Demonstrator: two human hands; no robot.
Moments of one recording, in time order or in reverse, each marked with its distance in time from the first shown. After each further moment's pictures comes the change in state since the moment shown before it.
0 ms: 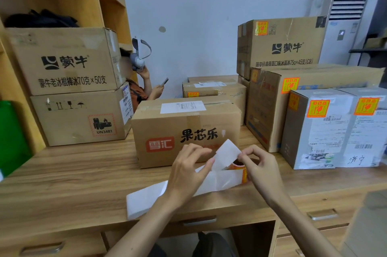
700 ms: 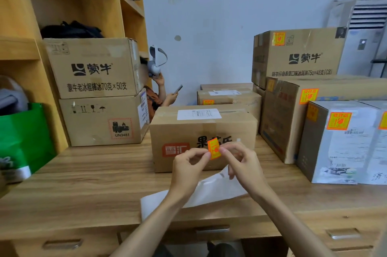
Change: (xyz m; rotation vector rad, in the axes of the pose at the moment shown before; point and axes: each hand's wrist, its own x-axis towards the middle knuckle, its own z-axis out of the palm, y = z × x) left_hand 0.015 0.009 -0.040 -0.483 0.065 -0.502; right_hand 0.016 -0.040 0.054 0.140 -0.183 -0.116
